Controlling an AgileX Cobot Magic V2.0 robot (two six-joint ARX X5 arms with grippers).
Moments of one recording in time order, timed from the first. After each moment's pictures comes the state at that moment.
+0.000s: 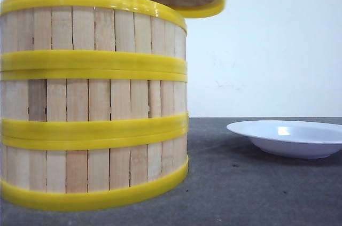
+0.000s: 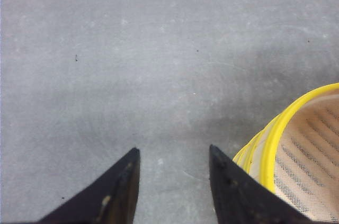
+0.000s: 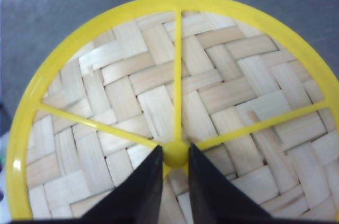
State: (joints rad) left arm -0.12 1.08 1.29 -0.88 0.00 0.01; right arm 0.74 1.62 1.83 -0.97 -0.26 0.04
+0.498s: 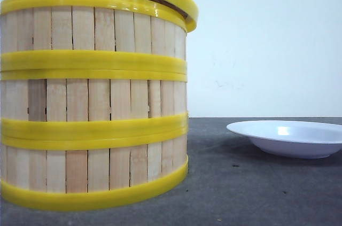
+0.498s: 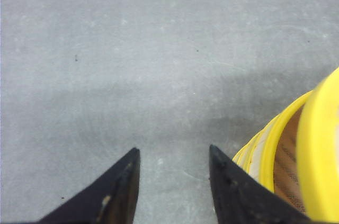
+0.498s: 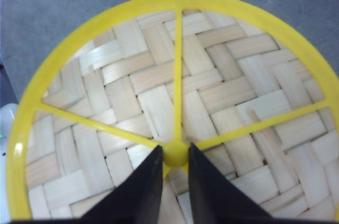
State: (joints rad) left arm -0.12 1.08 1.29 -0.88 0.00 0.01; right arm 0.85 1.71 1.84 -0.95 -0.20 0.00
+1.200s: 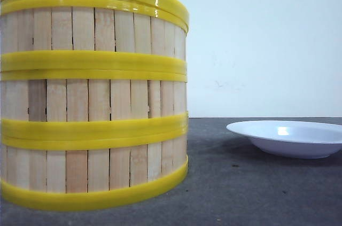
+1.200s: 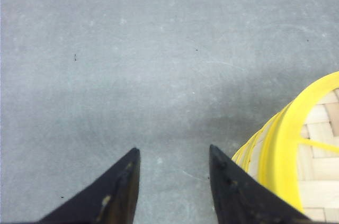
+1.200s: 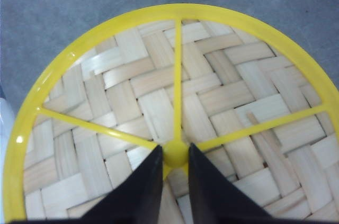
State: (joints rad) left arm -0.12 1.08 1.29 -0.88 0.00 0.01; right arm 0.88 1.76 1.84 -0.93 -0.16 -0.01
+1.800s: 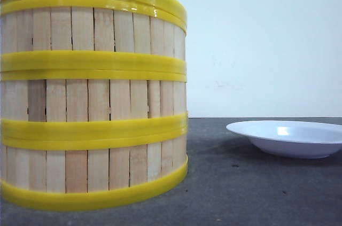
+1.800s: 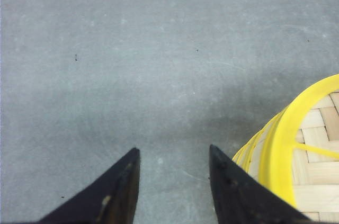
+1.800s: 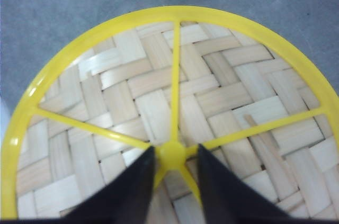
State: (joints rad) left arm -0.12 1.08 1.29 -0.88 0.00 0.01; right arm 0.89 1.78 1.85 -0.93 -0.15 -0.02
